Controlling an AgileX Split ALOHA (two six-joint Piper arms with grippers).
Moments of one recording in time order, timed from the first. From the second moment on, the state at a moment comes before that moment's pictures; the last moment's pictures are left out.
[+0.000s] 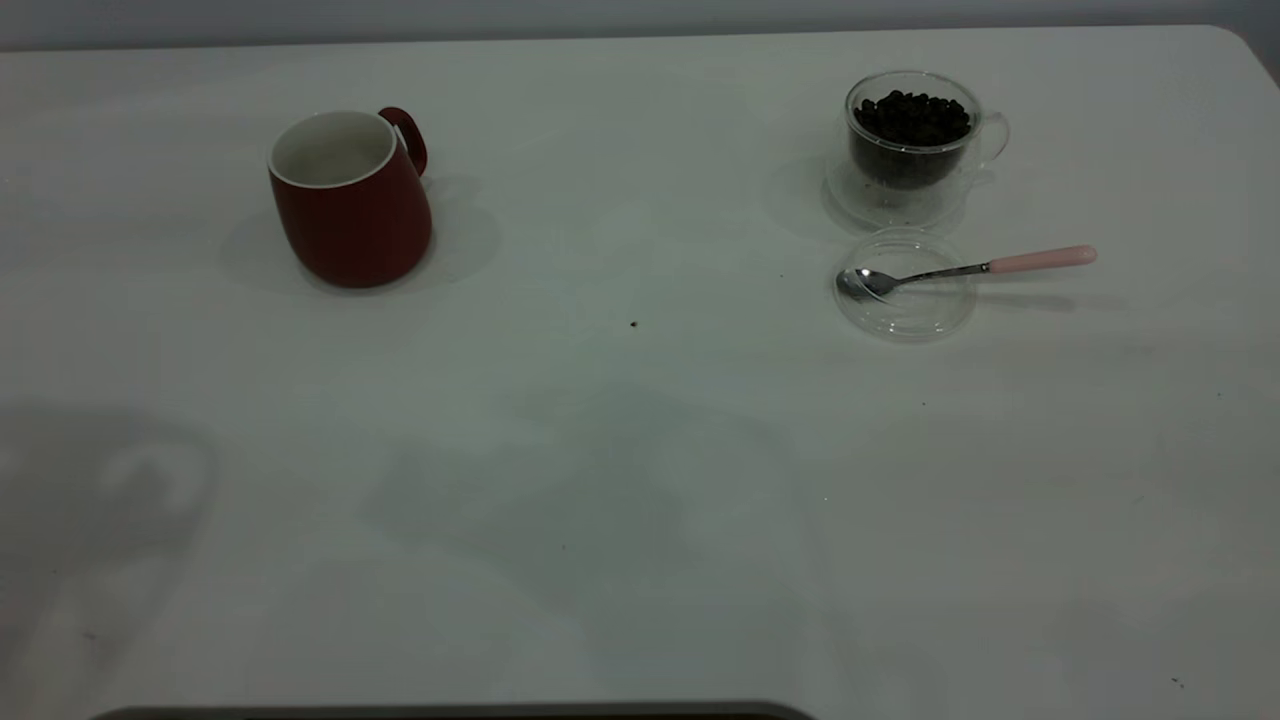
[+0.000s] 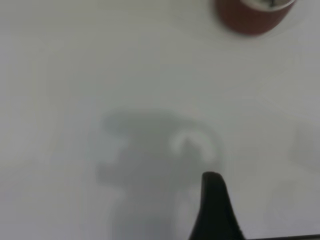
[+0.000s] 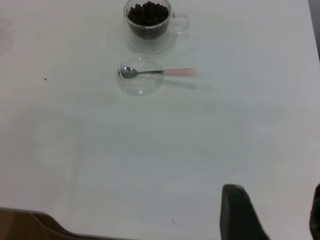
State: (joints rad) left arm -0.06 1.26 -0.80 0.00 0.62 -0.02; right arm 0.02 0.03 -0.47 0.11 1.14 -0.07
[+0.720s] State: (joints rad) left arm 0.00 2.13 -1.40 0.02 0.56 0.31; right arm 0.02 0.03 -0.47 0.11 1.14 -0.07
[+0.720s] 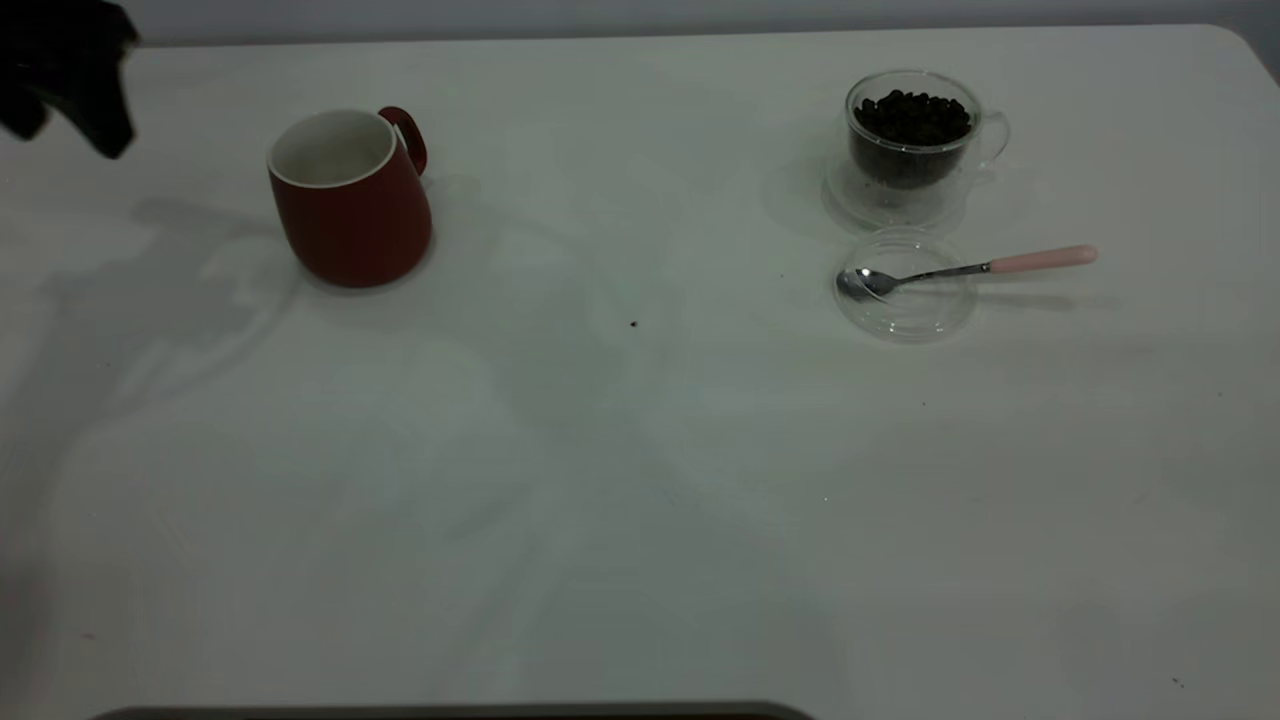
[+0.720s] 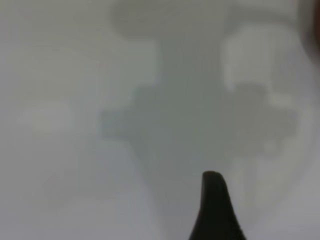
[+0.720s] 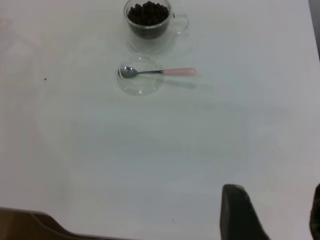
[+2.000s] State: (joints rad) left arm -0.08 2.35 -1.50 -0.63 0.45 1.79; right arm 0.02 0.03 -0.47 0.11 1.14 -0.07
